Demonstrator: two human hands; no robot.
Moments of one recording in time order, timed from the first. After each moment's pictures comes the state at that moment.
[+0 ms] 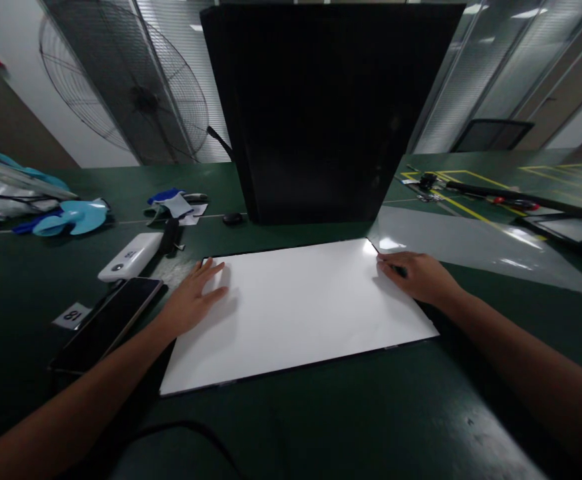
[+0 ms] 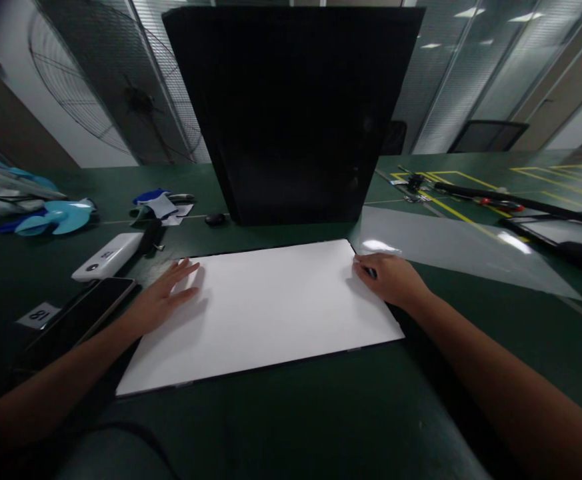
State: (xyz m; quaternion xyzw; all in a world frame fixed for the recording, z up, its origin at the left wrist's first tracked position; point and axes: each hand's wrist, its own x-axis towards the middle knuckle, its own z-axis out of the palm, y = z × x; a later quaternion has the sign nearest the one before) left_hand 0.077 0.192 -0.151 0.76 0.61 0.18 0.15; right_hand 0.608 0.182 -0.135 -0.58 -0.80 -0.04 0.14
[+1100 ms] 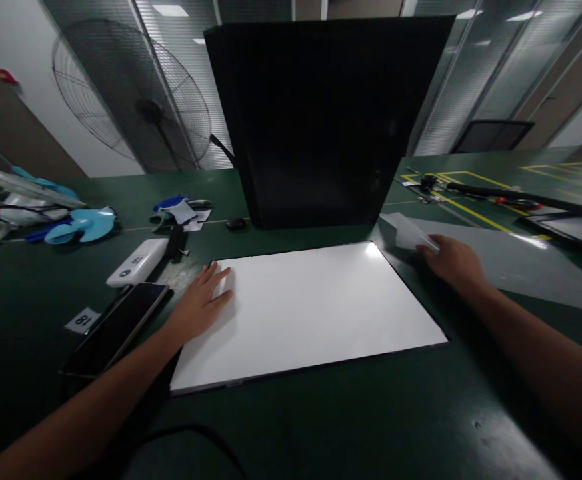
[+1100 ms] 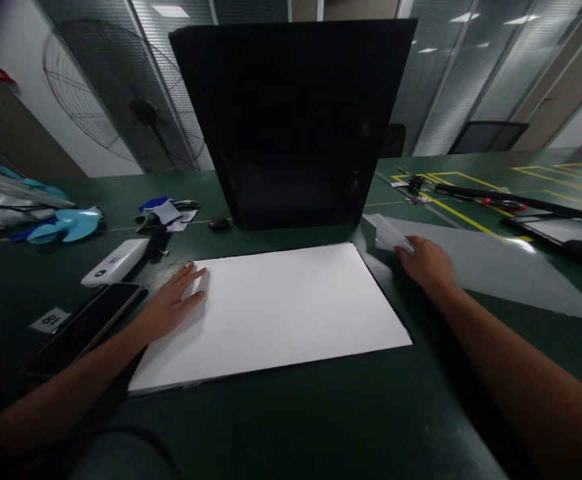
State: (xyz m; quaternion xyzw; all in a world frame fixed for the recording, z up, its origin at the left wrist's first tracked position) left_hand 0.080 0.194 -0.158 0.78 0.60 0.15 0.09; right_hand 0.677 0.210 -0.138 -0.80 -0.57 -0.03 0.17
